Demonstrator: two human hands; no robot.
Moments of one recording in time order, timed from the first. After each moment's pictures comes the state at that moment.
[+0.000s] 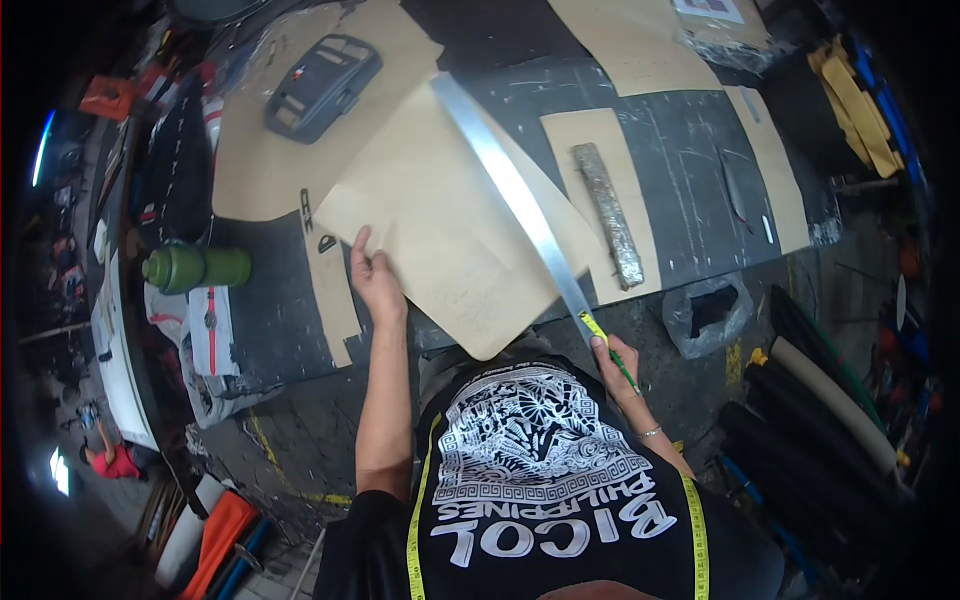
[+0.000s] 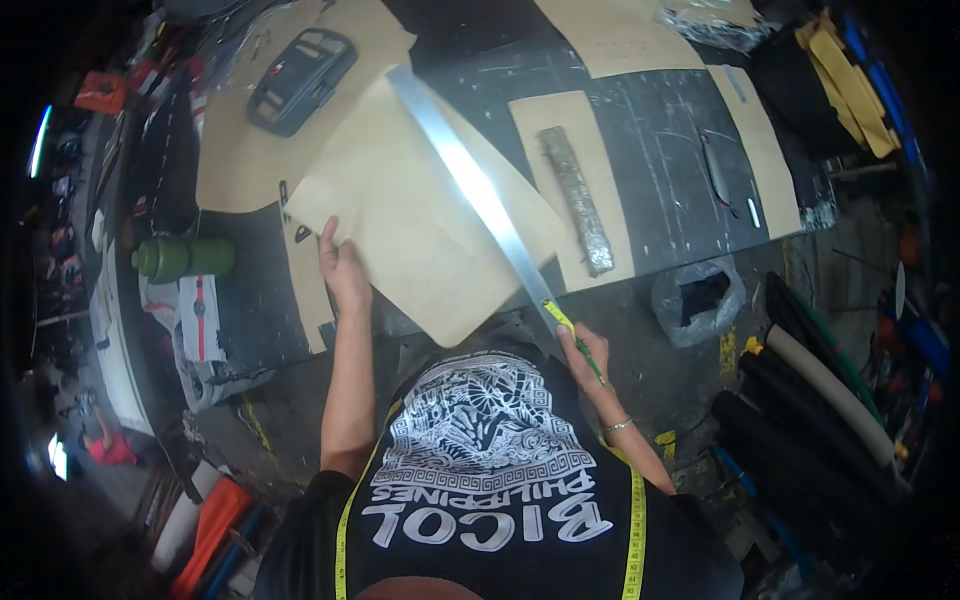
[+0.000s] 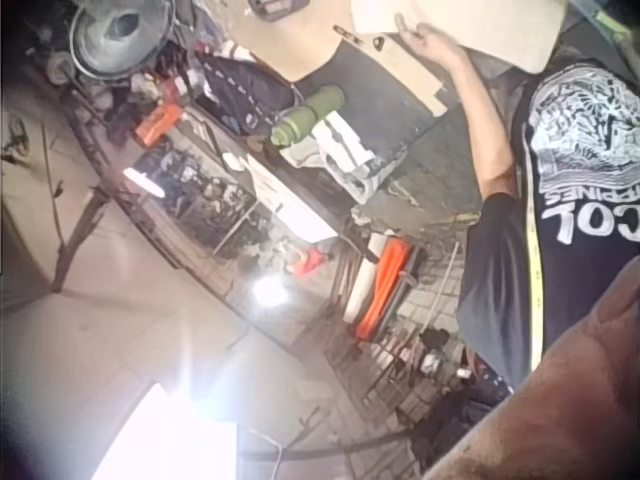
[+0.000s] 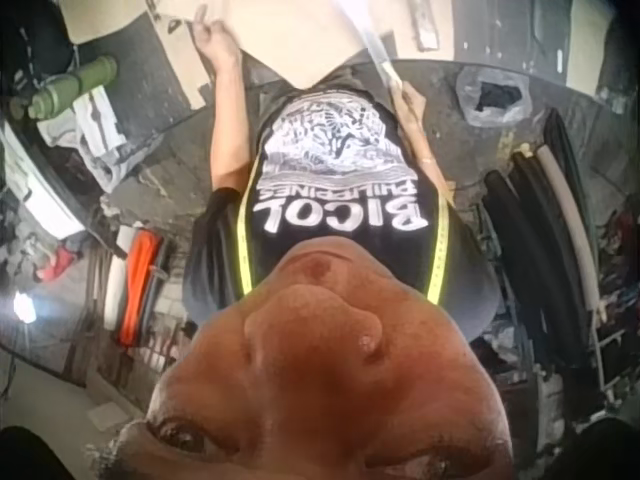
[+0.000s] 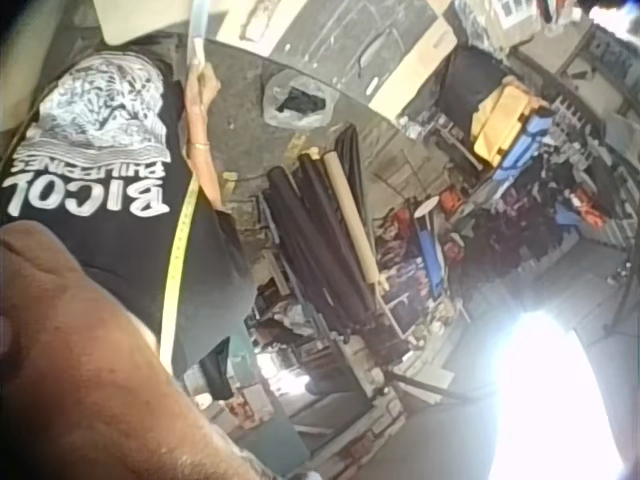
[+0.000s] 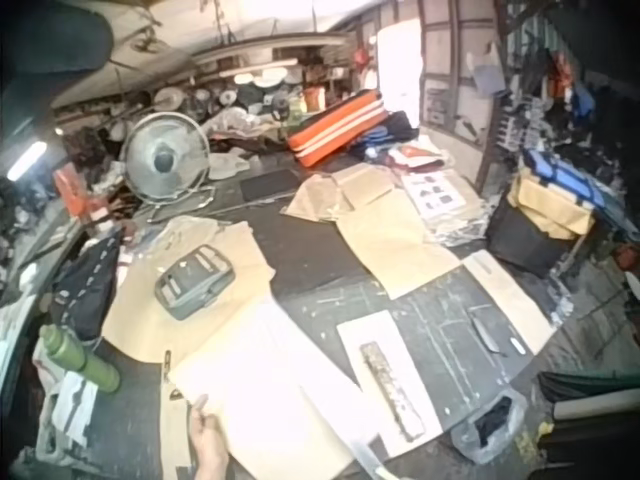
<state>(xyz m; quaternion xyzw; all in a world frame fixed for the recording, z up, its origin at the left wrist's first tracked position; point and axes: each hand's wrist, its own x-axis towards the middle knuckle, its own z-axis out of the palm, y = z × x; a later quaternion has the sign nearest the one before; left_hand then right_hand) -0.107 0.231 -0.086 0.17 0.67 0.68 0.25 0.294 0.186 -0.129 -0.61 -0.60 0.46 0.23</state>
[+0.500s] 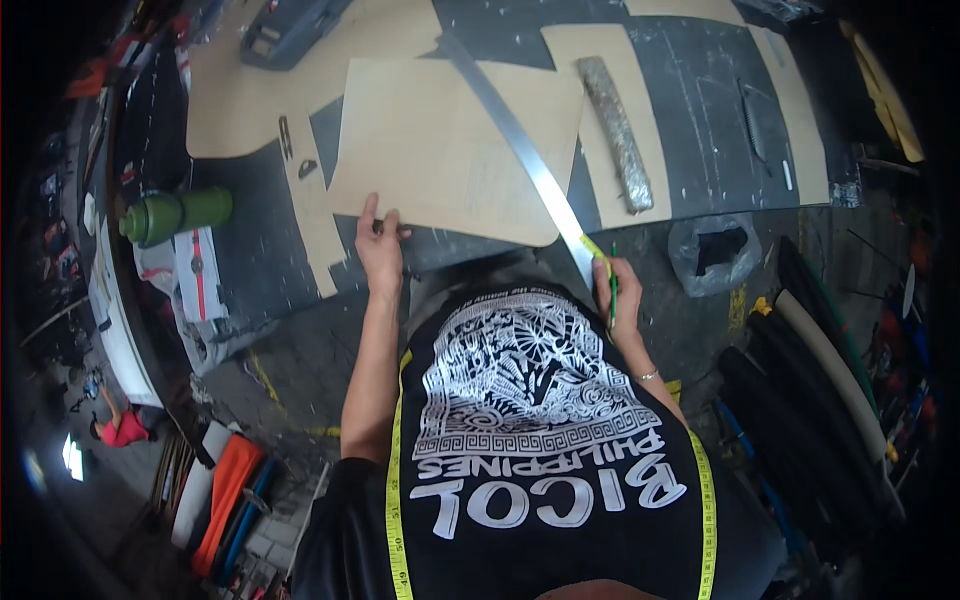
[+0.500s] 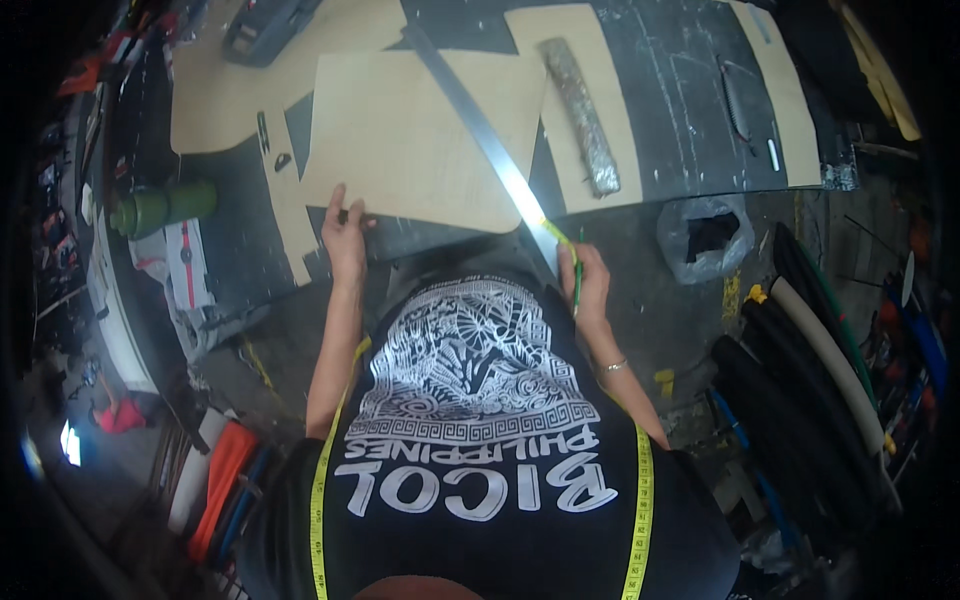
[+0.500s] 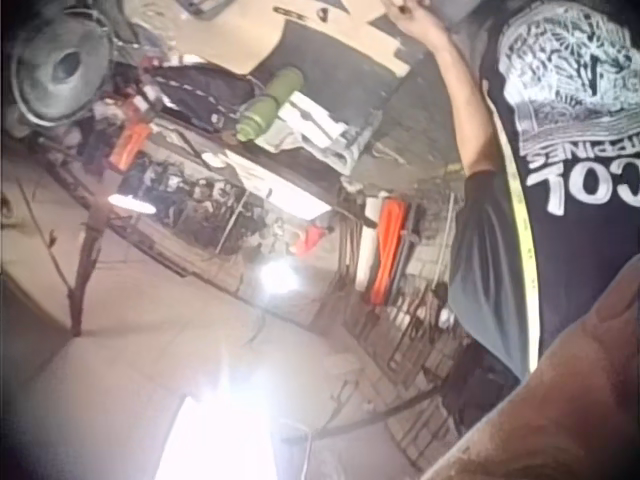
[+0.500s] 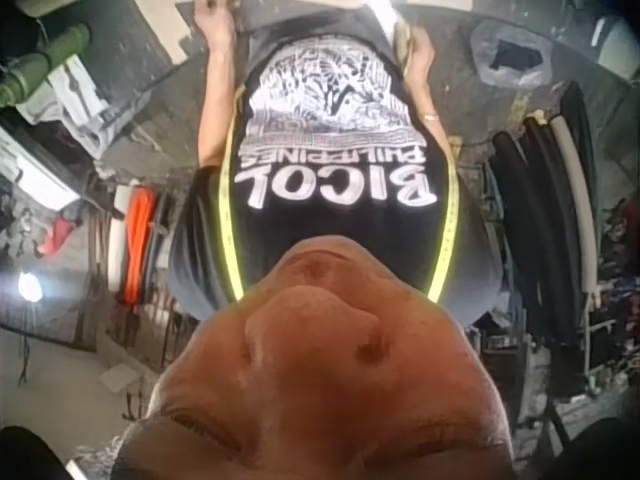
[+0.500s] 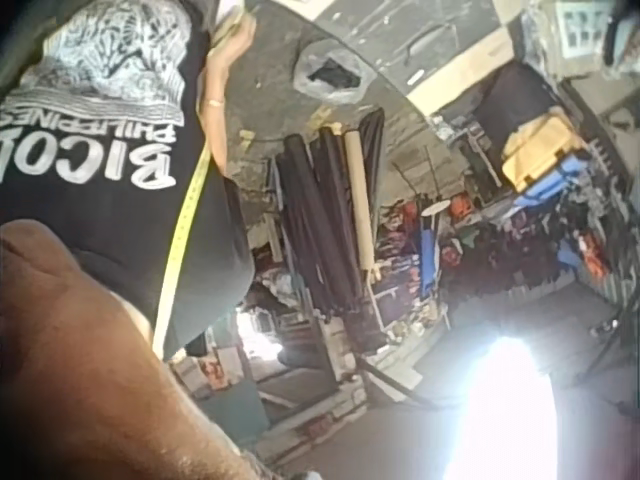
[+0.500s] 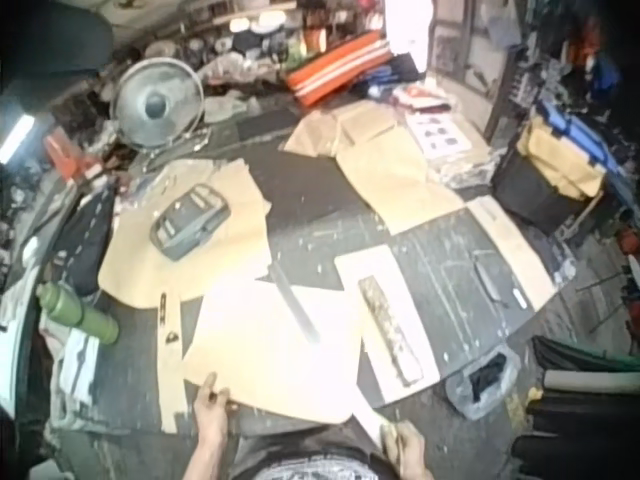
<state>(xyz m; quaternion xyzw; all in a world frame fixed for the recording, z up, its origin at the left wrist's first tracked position) -0.095 0.164 -0.113 0.20 0.75 0.53 0.33 0.281 0.185 -0.121 -0.62 -0.63 0.39 0.27</state>
